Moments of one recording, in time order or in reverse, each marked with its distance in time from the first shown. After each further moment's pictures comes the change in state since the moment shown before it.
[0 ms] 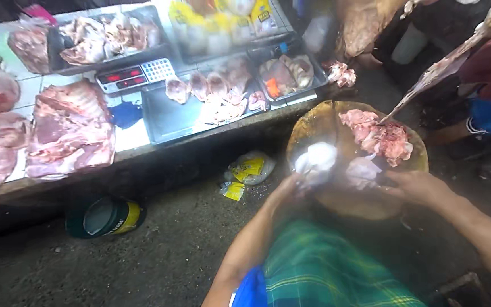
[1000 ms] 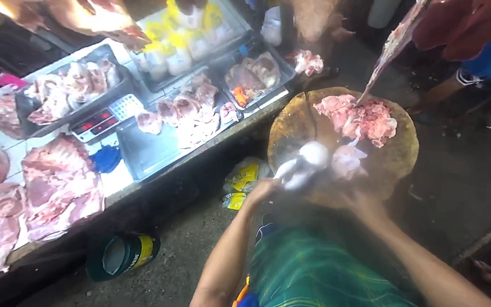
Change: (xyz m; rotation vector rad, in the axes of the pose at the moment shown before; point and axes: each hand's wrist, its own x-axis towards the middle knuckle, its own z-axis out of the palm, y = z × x) left_hand -0.011 0.058 0.001 0.755 0.128 -0.066; right_hand -0.007 -0.076 0.136 0.409 -0.053 0.673
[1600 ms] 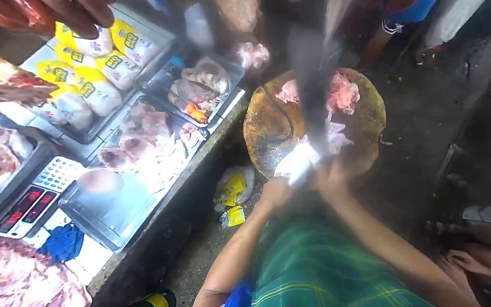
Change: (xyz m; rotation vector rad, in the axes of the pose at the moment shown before) left_hand 0.024 0.027 0.005 0.923 -0.273 0.172; right_hand -0.035 -0.150 0.011 0.544 0.761 0.048
